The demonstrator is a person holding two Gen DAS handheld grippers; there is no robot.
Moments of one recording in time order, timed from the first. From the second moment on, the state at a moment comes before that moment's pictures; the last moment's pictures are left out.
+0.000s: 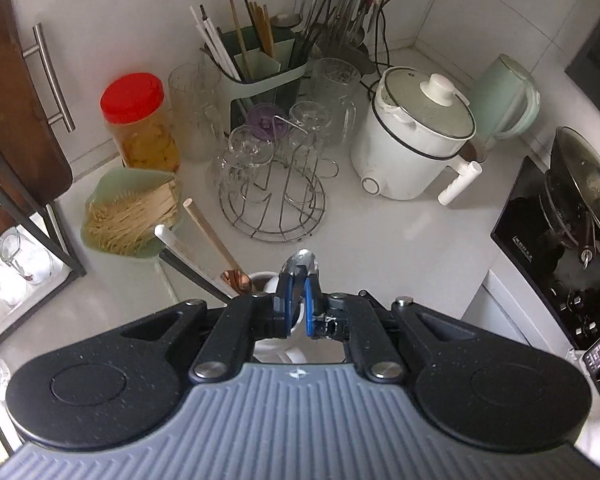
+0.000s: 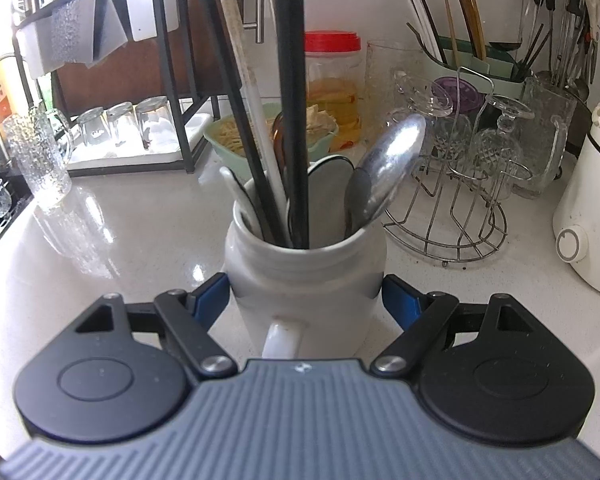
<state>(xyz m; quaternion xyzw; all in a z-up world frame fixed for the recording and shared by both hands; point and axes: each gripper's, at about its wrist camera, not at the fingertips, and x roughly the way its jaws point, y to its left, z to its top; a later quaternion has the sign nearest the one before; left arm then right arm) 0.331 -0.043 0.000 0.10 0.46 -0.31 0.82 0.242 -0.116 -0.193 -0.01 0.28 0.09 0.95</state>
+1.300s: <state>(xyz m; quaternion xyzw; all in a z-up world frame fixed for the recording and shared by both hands) 0.288 0.039 -0.012 0.03 0.34 -0.18 0.92 0.243 -0.116 -0.193 0.00 0.28 0.09 0.95</state>
